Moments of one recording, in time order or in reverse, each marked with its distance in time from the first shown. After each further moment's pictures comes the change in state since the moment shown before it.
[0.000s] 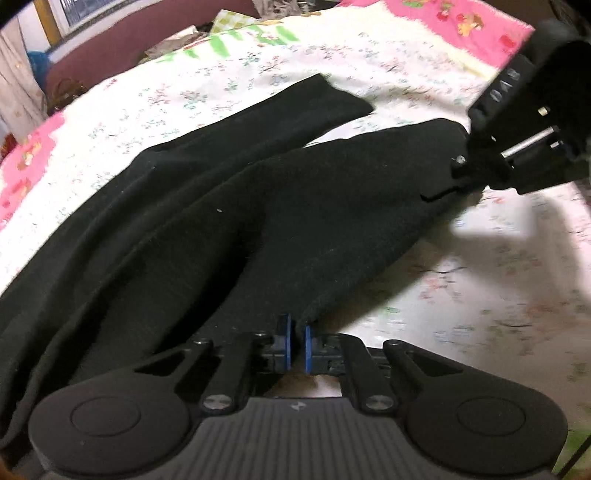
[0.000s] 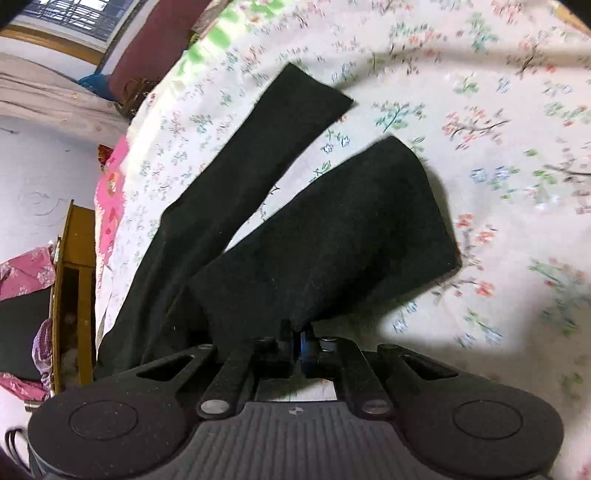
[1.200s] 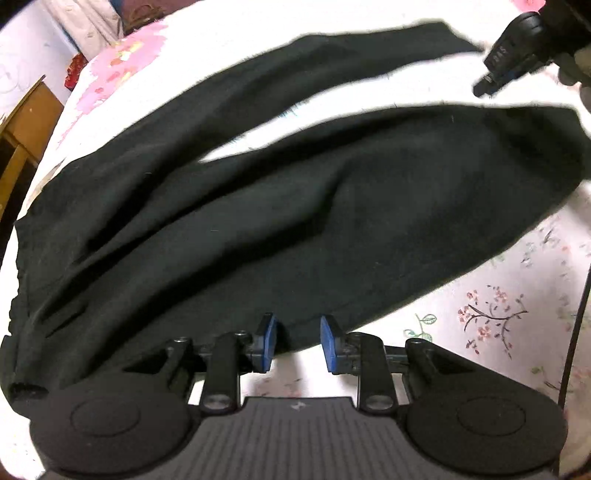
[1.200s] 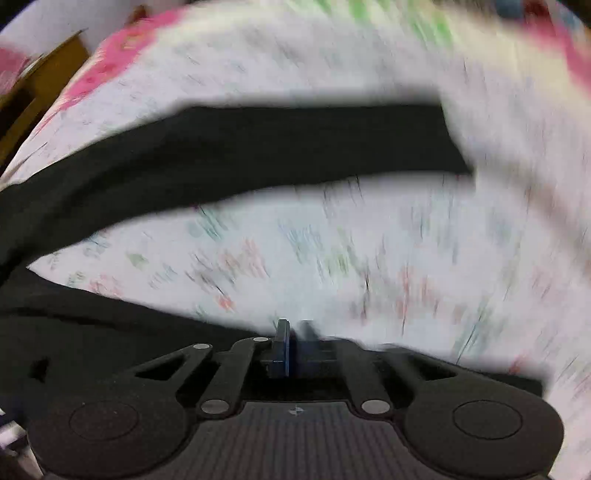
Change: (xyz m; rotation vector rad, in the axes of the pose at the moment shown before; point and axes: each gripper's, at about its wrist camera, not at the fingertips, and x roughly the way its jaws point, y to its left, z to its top) left arm -0.075 0.103 -0.132 -0.177 0.142 0.170; right arm 0.135 0.134 -0.001 -0.796 -0.091 -0.378
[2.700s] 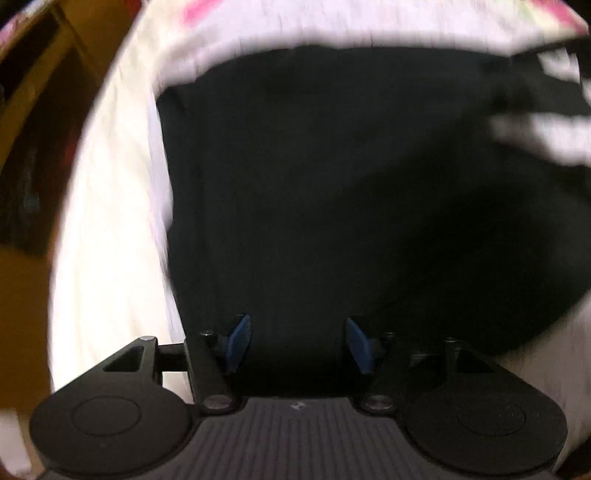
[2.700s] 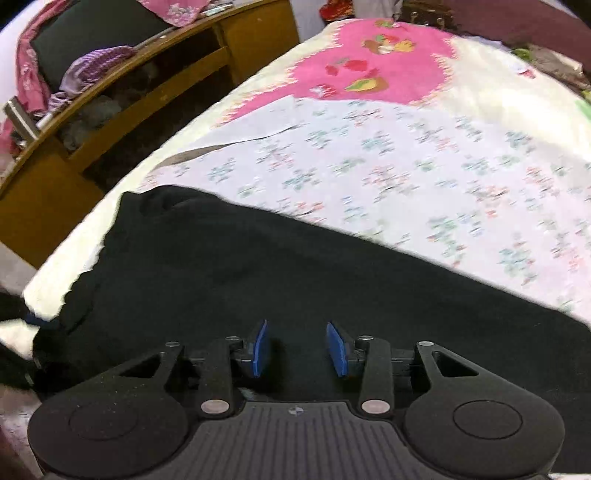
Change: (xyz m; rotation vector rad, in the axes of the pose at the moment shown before) left arm 0.043 0.322 -0.044 -0.155 0.258 -0.113; right arm 0.086 0.237 0.149 -0.248 0.059 0.442
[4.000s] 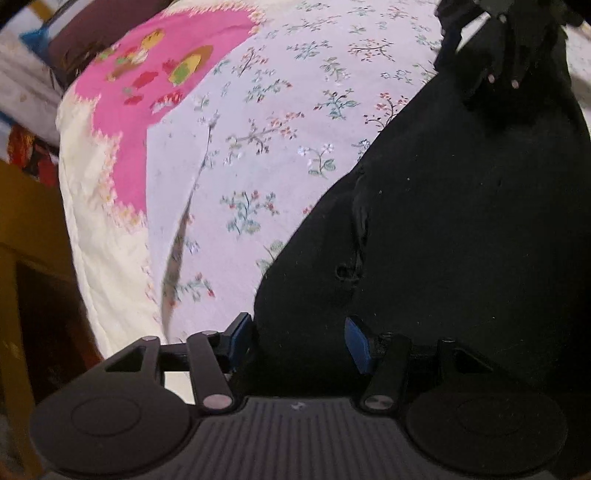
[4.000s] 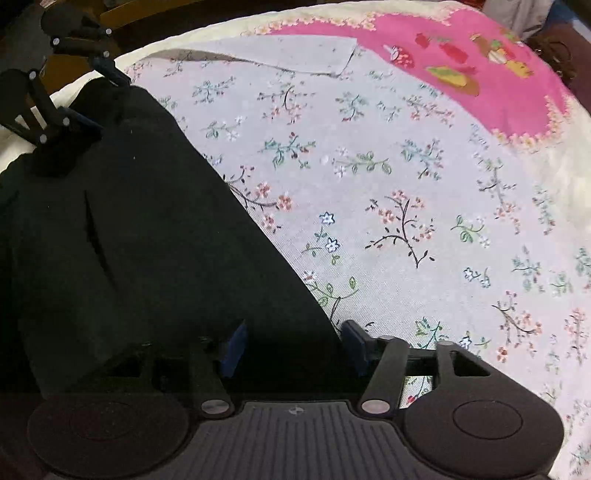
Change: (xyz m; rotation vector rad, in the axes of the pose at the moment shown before) left arm 0.043 0.090 0.205 0.556 -0.177 0.082; right arm 0.075 -0.041 0.061 -0.477 0.243 -0.041
